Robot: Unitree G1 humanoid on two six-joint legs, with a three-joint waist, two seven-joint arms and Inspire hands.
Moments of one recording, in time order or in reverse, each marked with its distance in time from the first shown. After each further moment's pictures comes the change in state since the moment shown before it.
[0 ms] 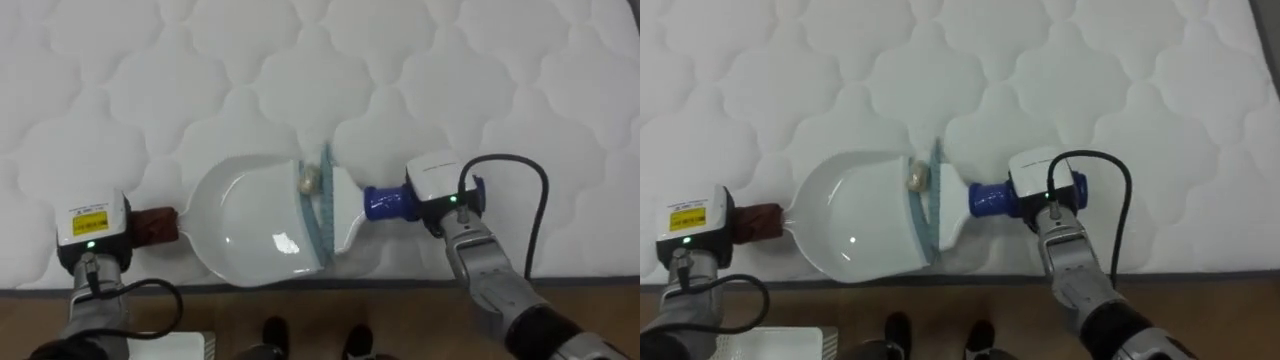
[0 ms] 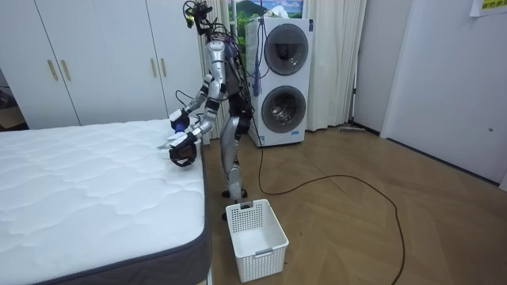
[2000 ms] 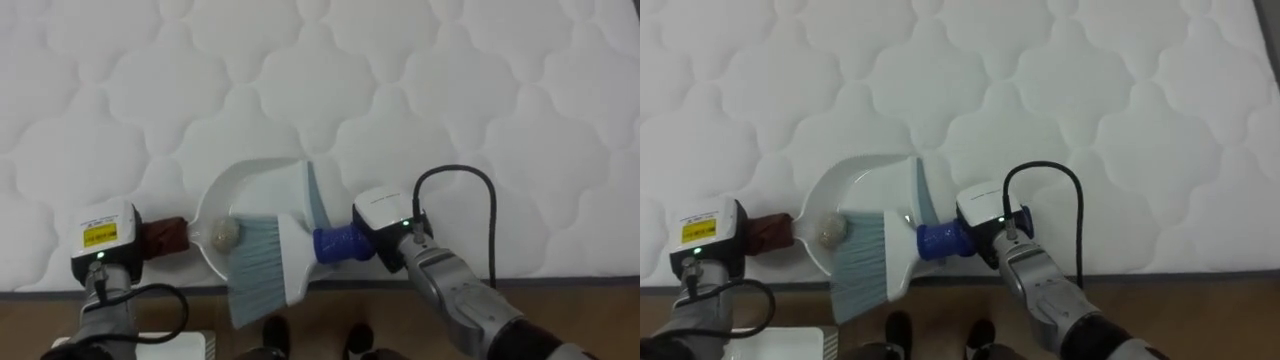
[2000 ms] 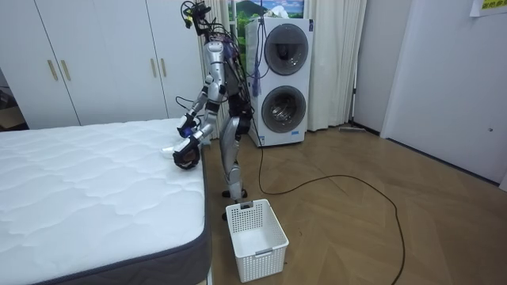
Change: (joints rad) left arm 0.002 -0.021 -0.026 0.038 -0.085 -0.059 -0.015; right arm 0.028 0.019 0.111 -0.111 0.061 -0.096 0.172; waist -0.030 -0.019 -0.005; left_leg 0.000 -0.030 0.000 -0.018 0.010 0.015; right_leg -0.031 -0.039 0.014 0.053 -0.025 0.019
